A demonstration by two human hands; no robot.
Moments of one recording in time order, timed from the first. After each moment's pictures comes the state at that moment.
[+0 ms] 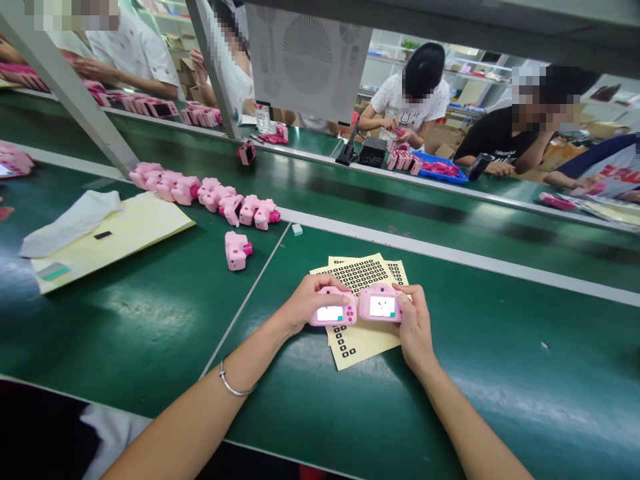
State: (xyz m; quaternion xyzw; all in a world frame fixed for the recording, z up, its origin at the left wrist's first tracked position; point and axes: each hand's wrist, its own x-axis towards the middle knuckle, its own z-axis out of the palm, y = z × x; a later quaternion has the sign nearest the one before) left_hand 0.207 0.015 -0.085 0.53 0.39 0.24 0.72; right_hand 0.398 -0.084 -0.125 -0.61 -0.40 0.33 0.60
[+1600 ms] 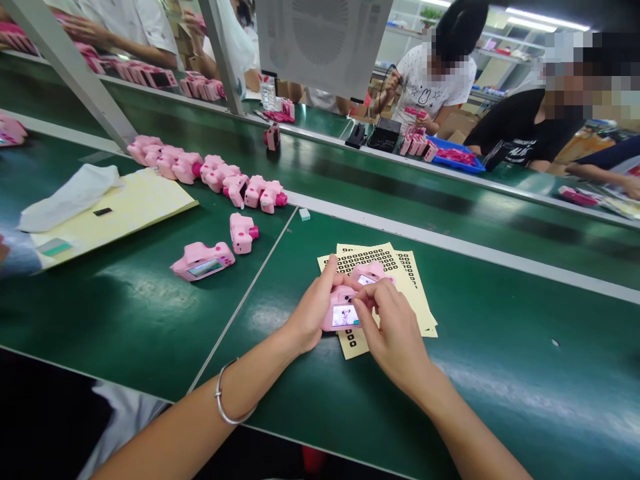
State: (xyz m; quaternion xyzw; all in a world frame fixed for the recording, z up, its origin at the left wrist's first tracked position) left_hand 0.214 -0.027 -0.061 0.39 0.40 0.29 0.77; right_hand 0.341 -0.095 -0.071 -0.61 -0.69 0.13 0.36
